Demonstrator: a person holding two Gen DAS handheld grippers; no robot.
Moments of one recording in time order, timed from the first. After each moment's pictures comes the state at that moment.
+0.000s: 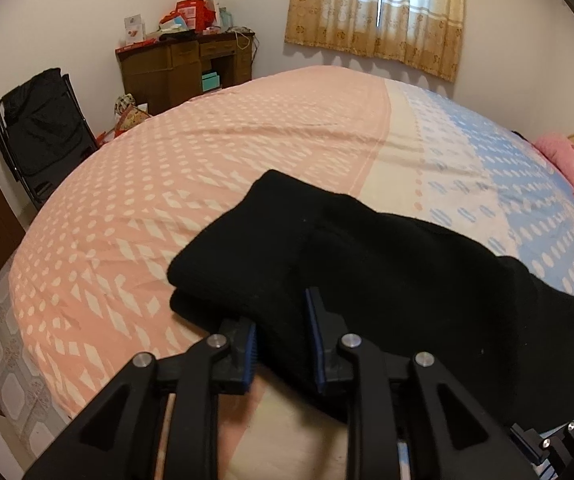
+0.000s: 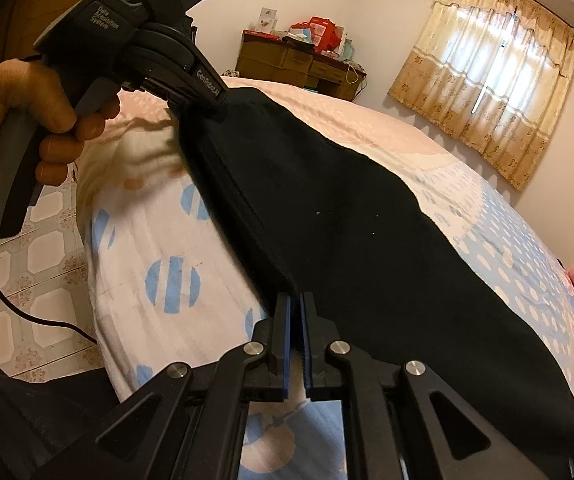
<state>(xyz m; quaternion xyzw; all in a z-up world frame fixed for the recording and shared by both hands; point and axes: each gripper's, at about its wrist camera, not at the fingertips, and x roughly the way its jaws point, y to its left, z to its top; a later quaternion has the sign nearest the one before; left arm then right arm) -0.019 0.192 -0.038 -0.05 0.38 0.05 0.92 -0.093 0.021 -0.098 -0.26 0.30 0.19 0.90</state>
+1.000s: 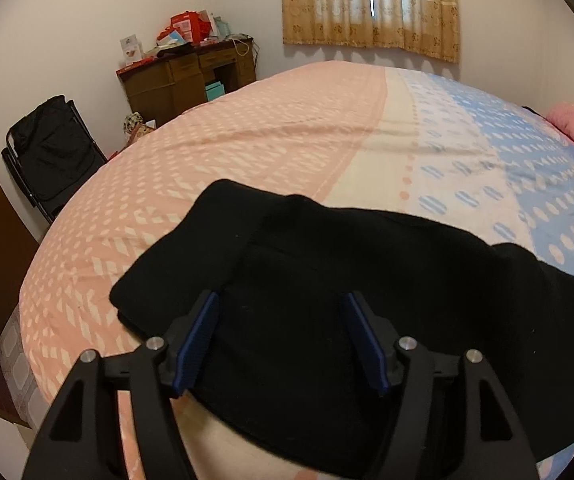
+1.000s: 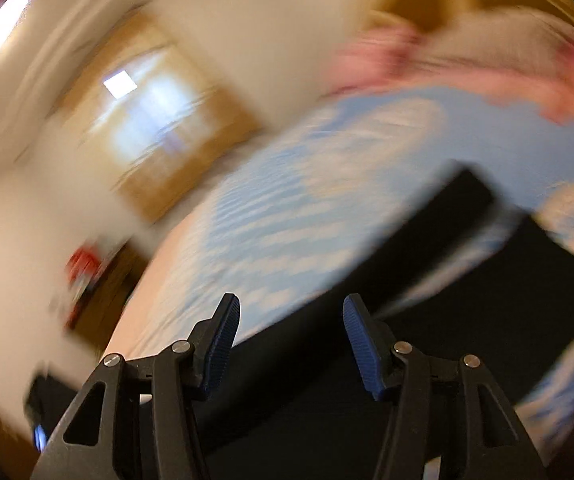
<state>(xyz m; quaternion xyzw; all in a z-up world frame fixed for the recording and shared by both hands) -0.010 0.140 -0.040 0.01 0.38 0.09 0.92 -0.180 -0.411 -0.009 0.36 0.19 -0.15 0.90</state>
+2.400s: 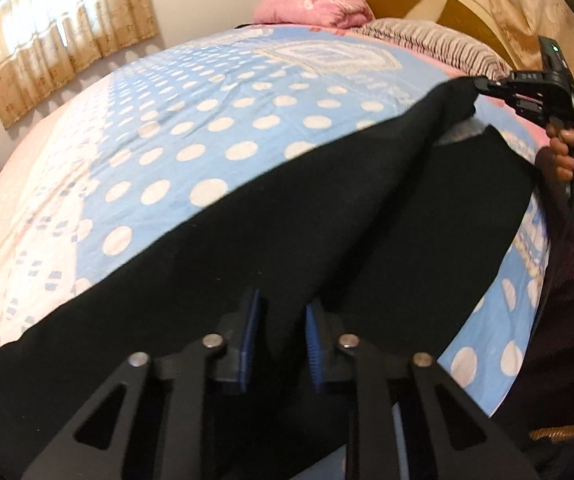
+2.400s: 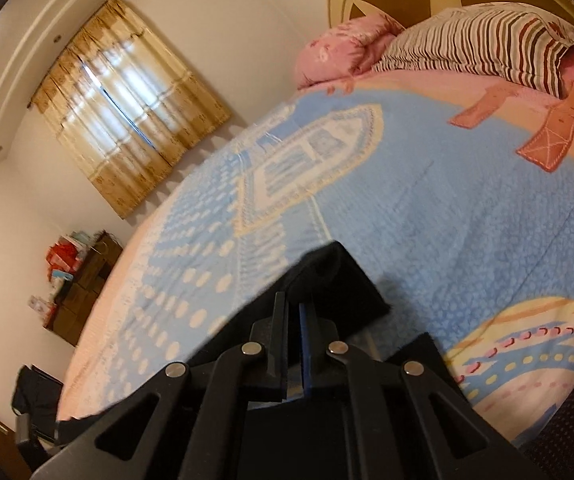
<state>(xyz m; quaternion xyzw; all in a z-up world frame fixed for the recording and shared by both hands) -0.071 -0.137 -0.024 0.20 0.40 -0.35 0.82 -0.162 -0.538 -0.009 0.33 0.22 -0.14 0.90</state>
